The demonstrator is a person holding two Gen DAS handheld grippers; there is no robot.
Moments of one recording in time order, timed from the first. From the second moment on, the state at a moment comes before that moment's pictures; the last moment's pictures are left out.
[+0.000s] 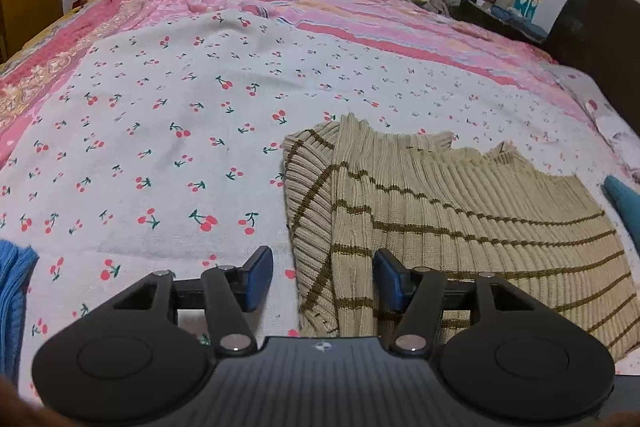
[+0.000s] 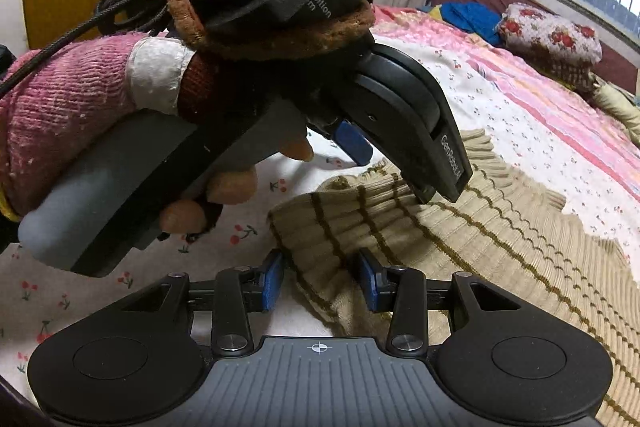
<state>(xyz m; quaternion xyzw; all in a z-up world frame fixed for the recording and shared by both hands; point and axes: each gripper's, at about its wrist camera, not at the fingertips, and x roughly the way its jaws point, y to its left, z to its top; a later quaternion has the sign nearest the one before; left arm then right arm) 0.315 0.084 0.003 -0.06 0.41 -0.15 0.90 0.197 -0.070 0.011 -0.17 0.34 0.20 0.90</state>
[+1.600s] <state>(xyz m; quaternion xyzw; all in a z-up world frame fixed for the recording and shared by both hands) 0.311 -0.011 0.081 -0.10 0.37 -0.25 0.89 0.162 -0.220 0.082 0.06 0.27 0.10 0.96</state>
